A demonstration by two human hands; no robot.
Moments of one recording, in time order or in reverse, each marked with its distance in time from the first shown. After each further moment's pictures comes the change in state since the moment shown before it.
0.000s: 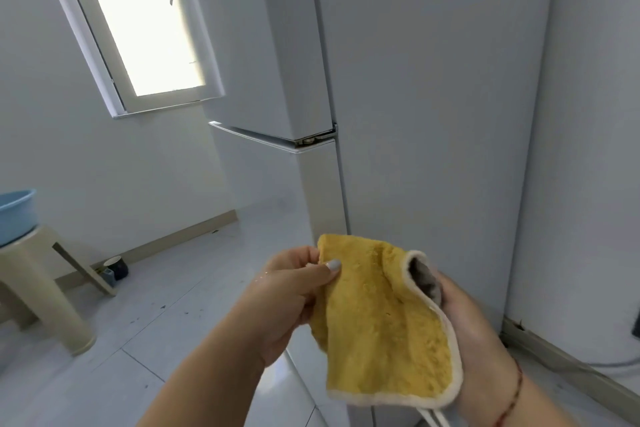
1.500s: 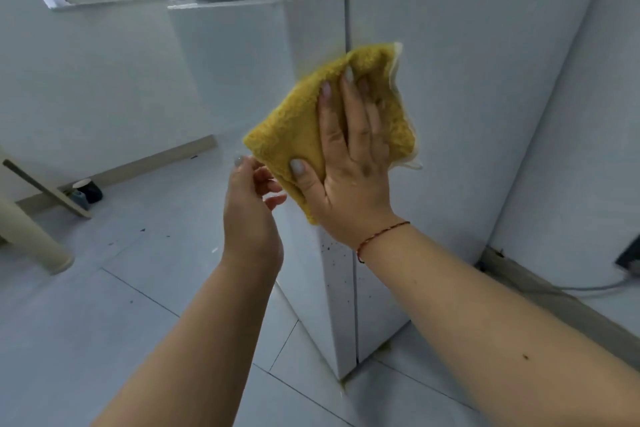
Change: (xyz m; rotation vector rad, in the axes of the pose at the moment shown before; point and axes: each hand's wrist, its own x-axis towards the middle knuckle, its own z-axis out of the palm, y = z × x) left_hand 0.083 -0.076 -0.021 -0.377 0.527 0.368; right_hand 0.111 0.052 0.060 -1.363 0.038 -1.567
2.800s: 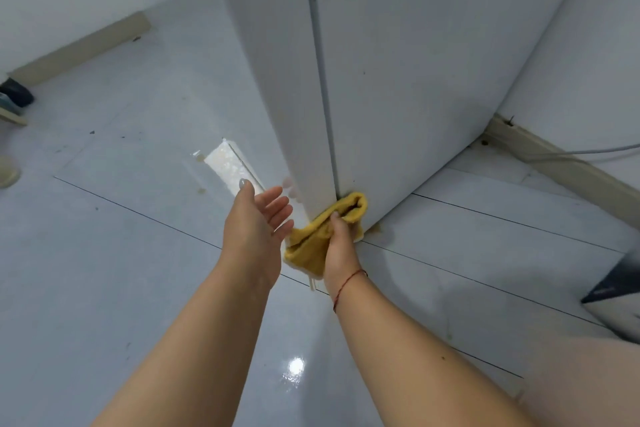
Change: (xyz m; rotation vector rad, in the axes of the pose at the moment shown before) left_hand -0.068 -0.168 -0.076 0.270 0.196 -0.773; right_hand -0.314 -0.005 0.078 0.985 -0.092 2.062
